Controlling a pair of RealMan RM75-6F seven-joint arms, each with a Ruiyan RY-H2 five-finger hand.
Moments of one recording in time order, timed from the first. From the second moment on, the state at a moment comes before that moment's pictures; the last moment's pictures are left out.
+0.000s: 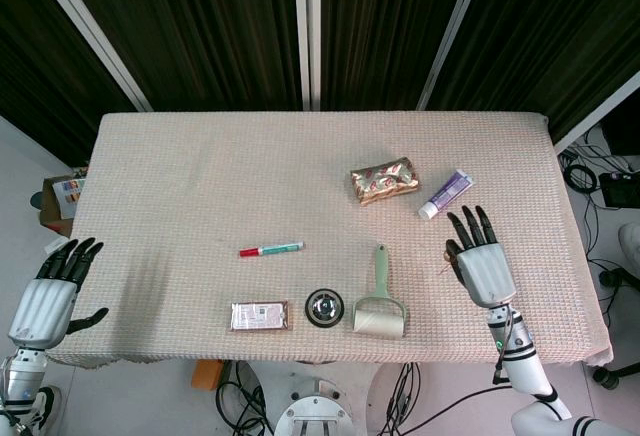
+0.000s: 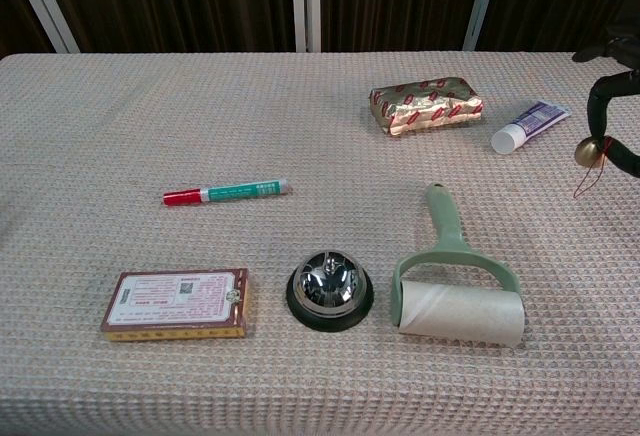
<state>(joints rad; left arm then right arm) -0.07 -1.19 0.02 -1.50 1.61 1.52 0.04 0.32 -1.57 0.06 -1.31 -1.61 1.45 -0.38</state>
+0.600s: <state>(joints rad) -0.07 -1.19 0.02 -1.50 1.60 1.51 0.04 0.30 -1.58 0.08 -1.22 -1.58 1.43 -0.36</state>
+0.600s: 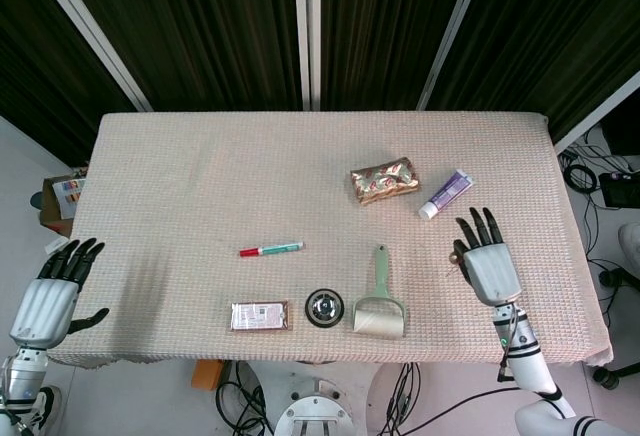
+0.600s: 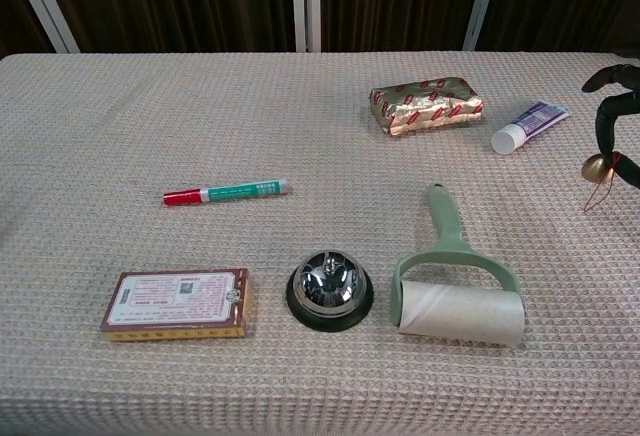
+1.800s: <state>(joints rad) -0.07 -1.19 0.03 -1.50 1.60 1.51 0.04 0.29 -1.58 0.04 -1.20 -1.47 1.27 -0.39</state>
